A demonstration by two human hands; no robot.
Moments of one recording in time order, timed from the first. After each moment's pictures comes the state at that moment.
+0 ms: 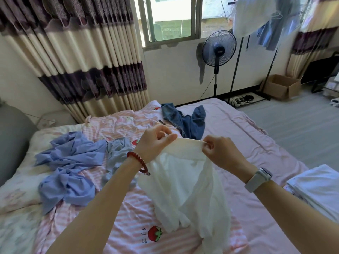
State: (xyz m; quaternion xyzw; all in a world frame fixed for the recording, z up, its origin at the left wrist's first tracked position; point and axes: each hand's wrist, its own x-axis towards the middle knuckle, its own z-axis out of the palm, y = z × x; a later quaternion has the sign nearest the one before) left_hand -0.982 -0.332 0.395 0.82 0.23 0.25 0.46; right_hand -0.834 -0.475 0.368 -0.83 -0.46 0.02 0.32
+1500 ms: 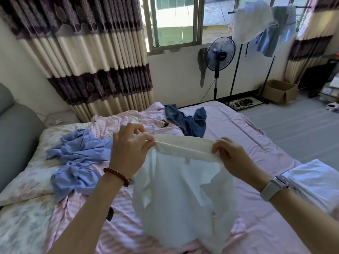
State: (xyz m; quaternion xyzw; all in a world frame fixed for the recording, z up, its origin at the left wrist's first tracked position) left_hand -1.088 -0.347 0.395 0.89 0.19 0.42 0.01; right_hand -0.875 -0.535 0.359 -0.73 -0.56 -0.03 0.39
